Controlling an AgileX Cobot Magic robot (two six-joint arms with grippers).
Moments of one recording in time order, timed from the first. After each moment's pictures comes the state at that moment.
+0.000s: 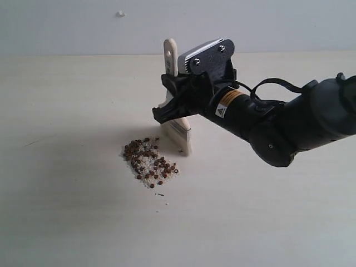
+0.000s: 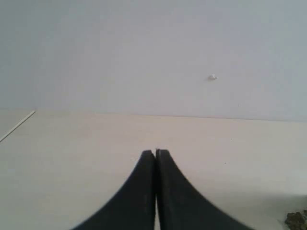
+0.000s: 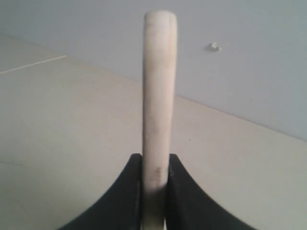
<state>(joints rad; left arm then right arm) -0.16 0.12 0.00 -1.74 0.02 1.67 0.60 1.95 -0.79 -0.11 -0.89 0.09</state>
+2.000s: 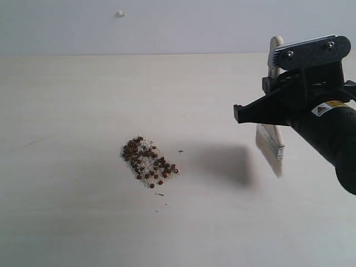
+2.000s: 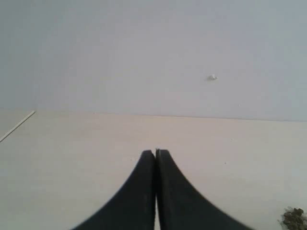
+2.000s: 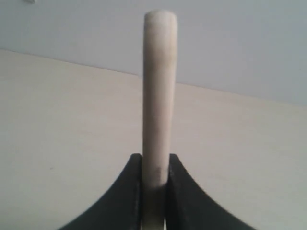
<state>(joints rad) -0.16 0.12 0.00 -1.74 0.02 1.67 0.66 1.48 -0.45 0.77 -0.72 -0.54</state>
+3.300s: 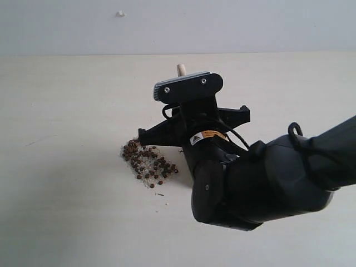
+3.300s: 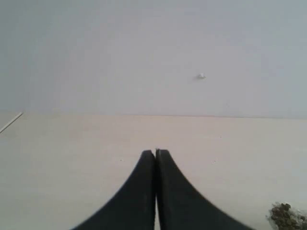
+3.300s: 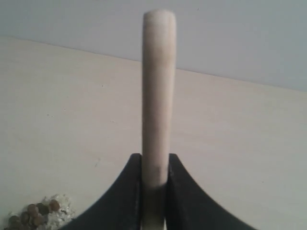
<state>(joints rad) -0.20 0.12 0.00 -1.74 0.02 1.67 1.03 1.91 -0.78 1.08 -0.95 -0.55</state>
